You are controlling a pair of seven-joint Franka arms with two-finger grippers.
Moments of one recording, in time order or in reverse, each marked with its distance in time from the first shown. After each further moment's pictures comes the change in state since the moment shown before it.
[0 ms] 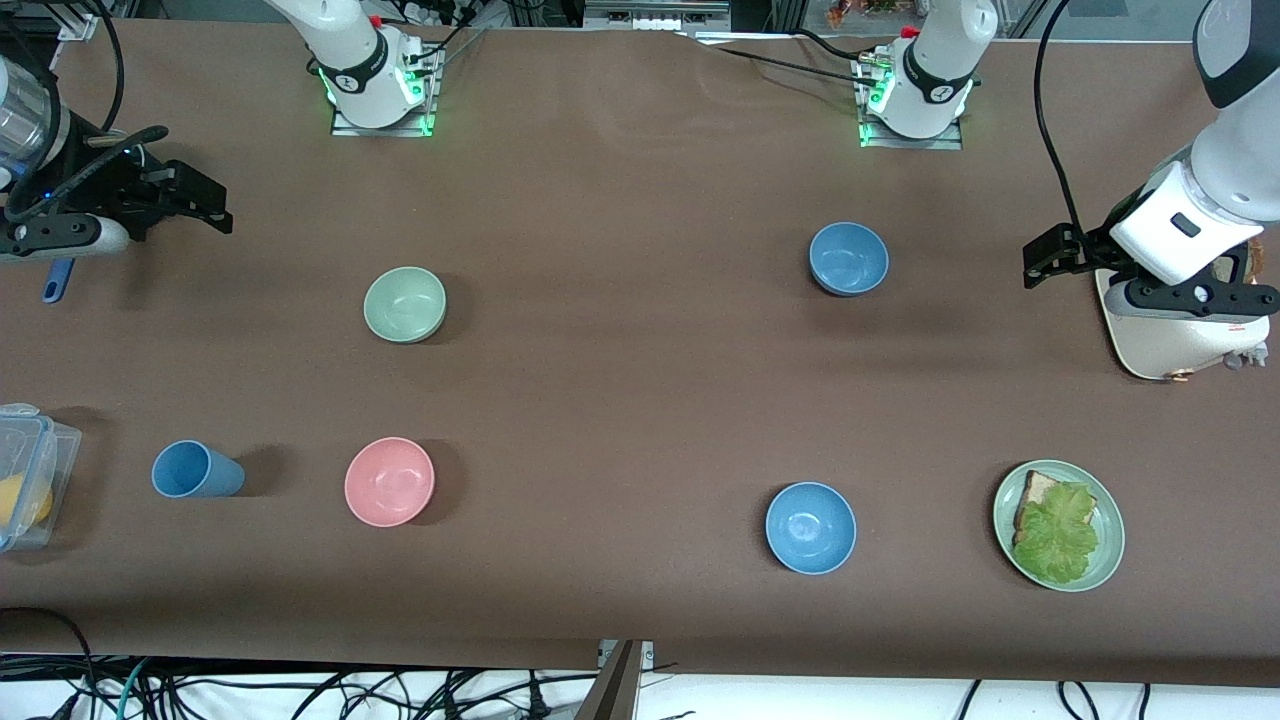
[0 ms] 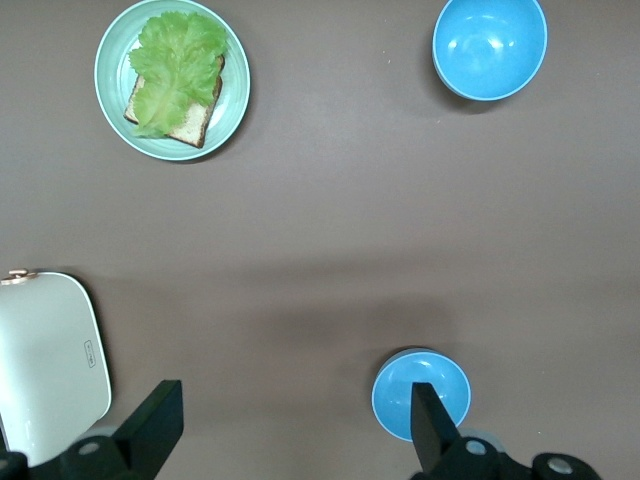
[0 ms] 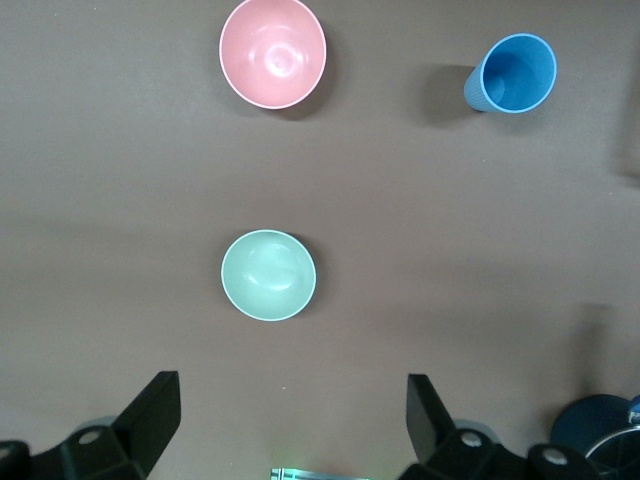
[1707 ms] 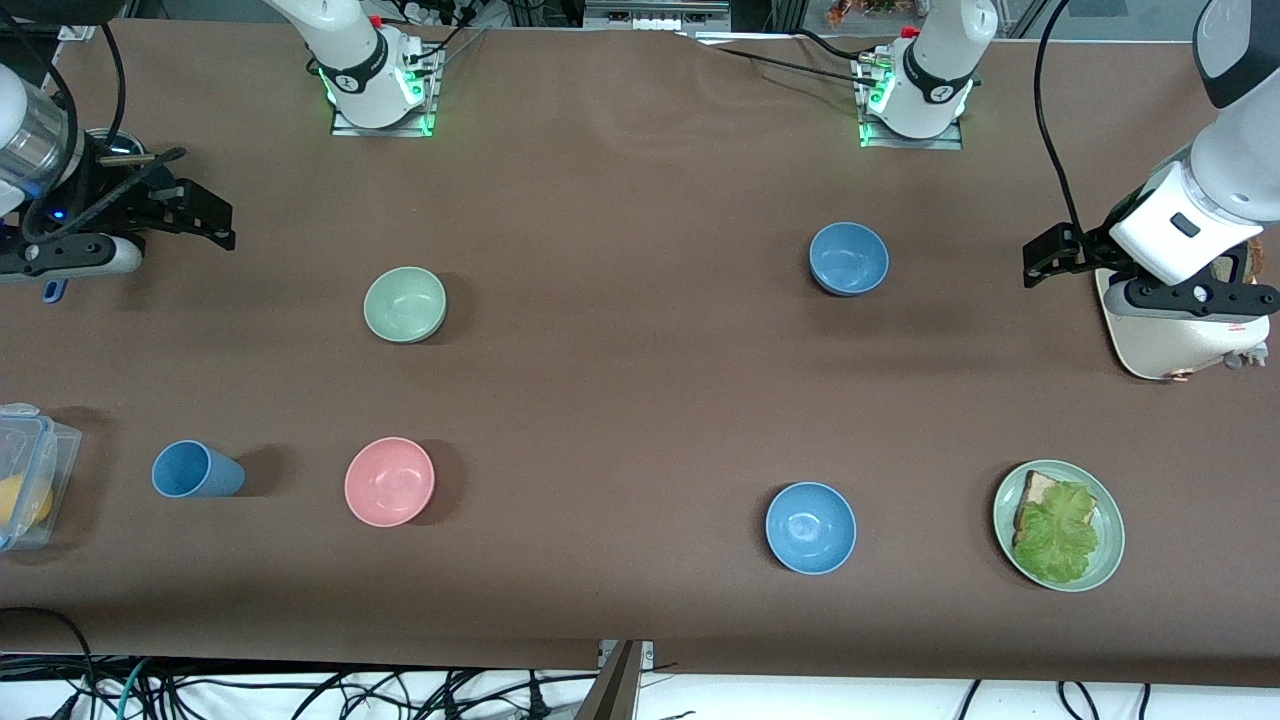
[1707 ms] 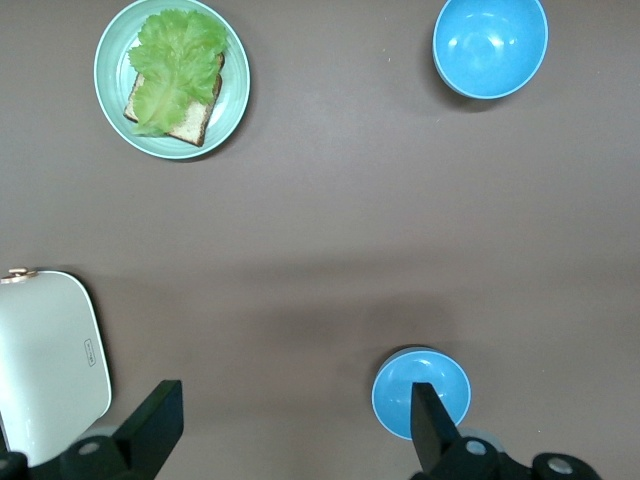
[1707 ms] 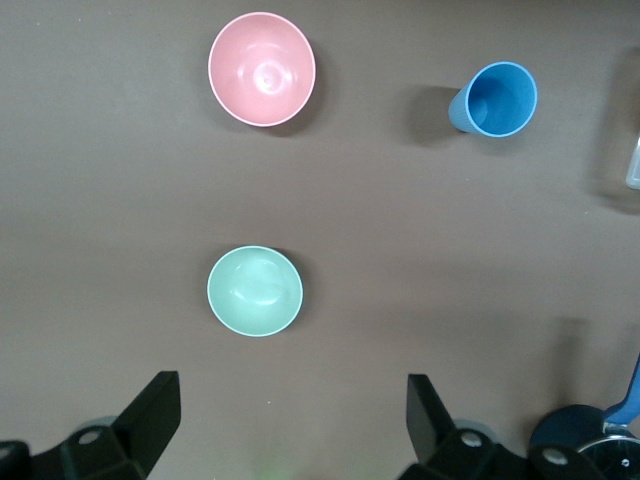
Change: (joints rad) left arm 0.000 0.000 0.000 0.000 0.000 -0.003 0.000; right arm 0.027 0.054 -0.006 0.065 -0.044 0.003 0.008
